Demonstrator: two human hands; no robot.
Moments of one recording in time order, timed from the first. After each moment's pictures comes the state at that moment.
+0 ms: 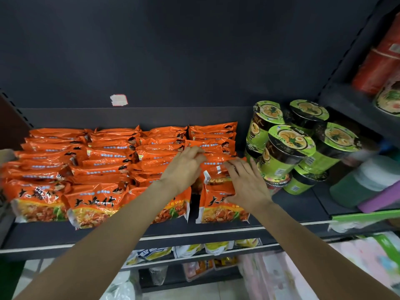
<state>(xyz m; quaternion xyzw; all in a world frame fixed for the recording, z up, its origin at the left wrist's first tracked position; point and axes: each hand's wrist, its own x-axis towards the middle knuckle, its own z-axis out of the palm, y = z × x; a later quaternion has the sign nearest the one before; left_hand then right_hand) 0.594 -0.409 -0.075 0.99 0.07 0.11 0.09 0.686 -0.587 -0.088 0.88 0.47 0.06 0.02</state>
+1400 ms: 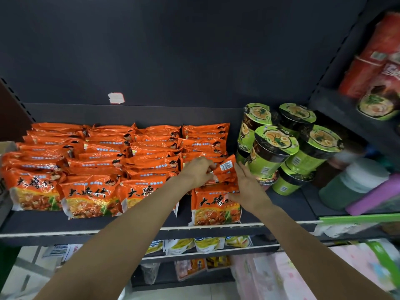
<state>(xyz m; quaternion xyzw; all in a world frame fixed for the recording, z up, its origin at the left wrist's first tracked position) 0.631 -0.459 -0.079 0.94 0.16 -0.03 0.28 0.696 -0.624 -0.088 0.90 0.38 -0.12 -0.17</state>
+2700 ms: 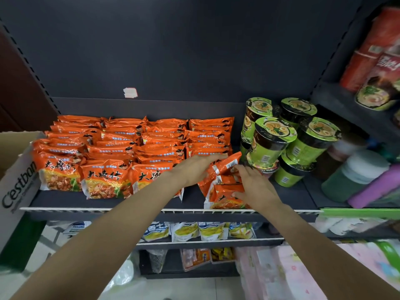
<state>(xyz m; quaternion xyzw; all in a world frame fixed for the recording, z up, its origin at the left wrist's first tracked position) 0.572 -0.485 -0.052 0.97 0.09 -0.04 0.21 0.665 -0.661 -0.071 0.89 0.45 -0.05 -0.05</state>
